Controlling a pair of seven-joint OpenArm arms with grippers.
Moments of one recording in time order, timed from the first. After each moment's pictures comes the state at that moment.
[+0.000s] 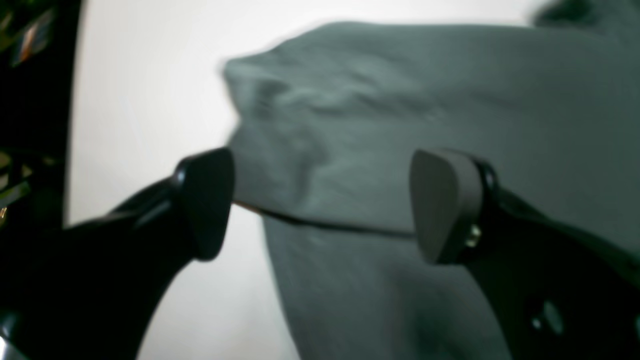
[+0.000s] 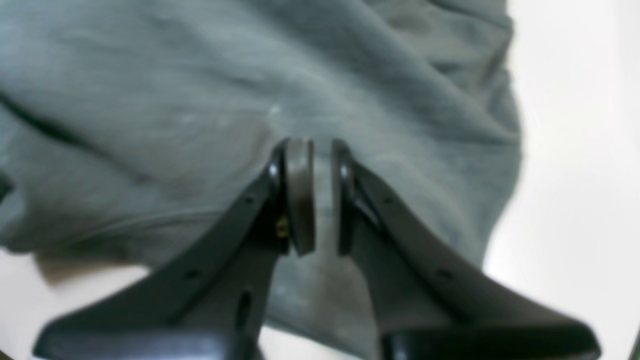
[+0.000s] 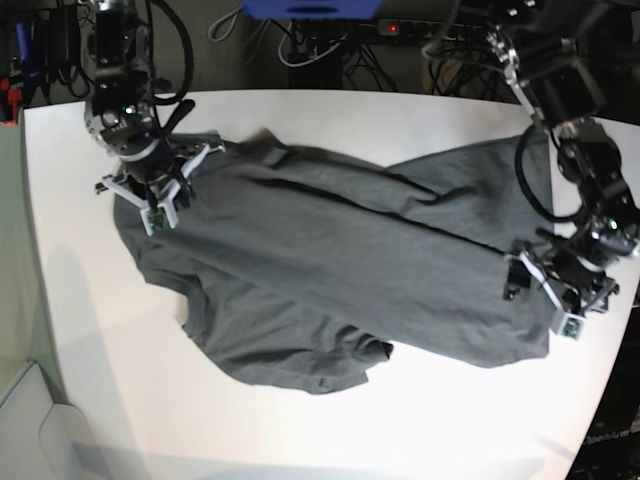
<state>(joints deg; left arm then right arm) -10.8 -11.9 -27.3 90.0 -5.2 -40.7 48.5 -15.8 7.9 4.8 102.3 -0.3 17.0 -38.4</state>
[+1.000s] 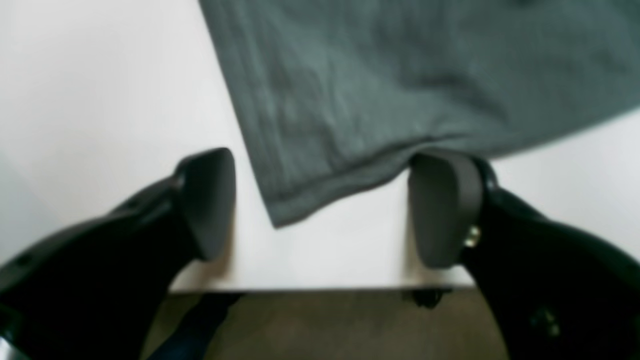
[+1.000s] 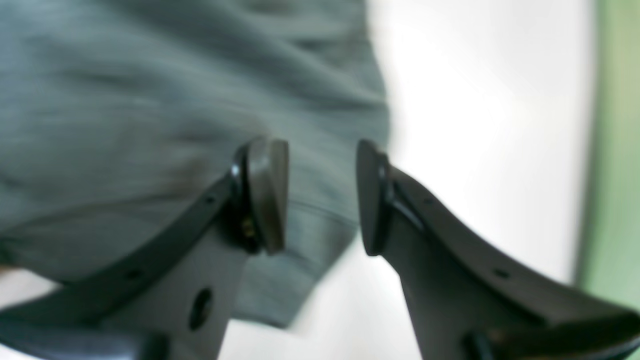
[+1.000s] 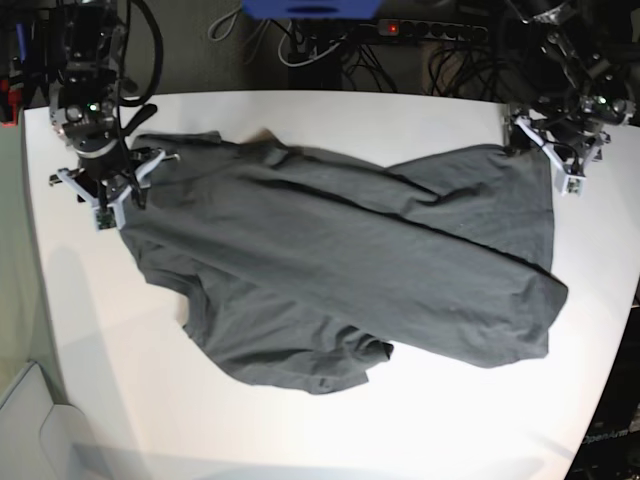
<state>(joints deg) 10.0 -5.5 -39.8 89.8 -6.9 -40.7 54.0 -17.4 8.2 14.7 105.2 -0.9 17.4 -38.6</state>
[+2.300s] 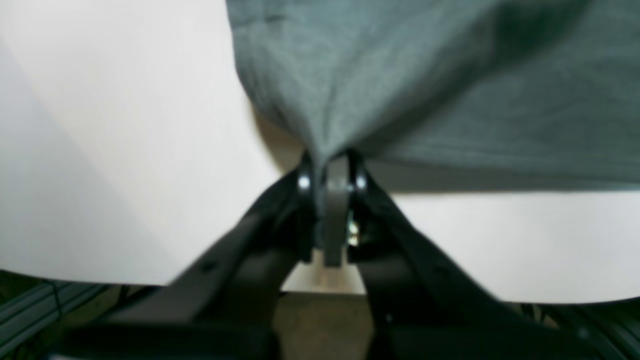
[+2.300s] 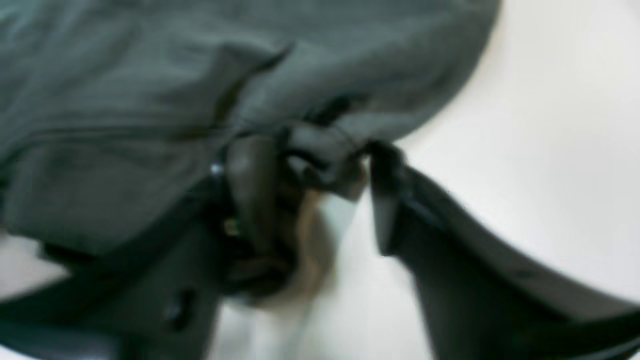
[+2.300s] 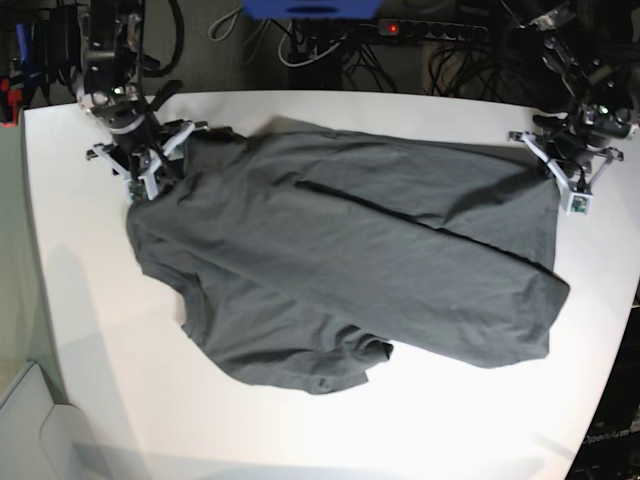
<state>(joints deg) 8.9 -4.5 -39.6 99.9 -4.5 -40.5 57.4 -19.9 7.7 9.1 94.2 2.1 16.9 -31.9</state>
